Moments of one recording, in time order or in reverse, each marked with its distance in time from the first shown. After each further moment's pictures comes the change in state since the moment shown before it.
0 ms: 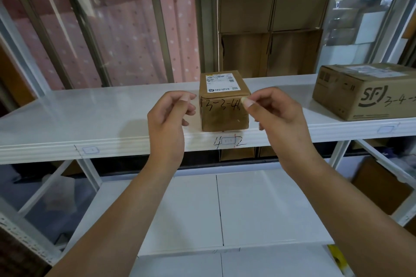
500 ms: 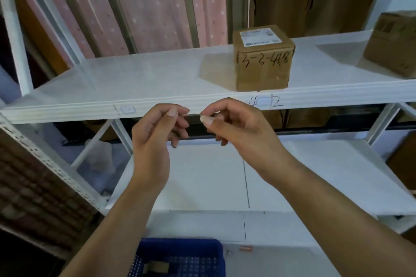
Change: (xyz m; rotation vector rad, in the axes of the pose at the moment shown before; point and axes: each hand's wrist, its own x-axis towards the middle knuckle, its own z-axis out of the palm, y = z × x) left_hand -0.073 -0.014 -0.110 0.041 -0.029 -0.054; right_hand -0.079 0.017 0.093 0.226 -0.473 0.095
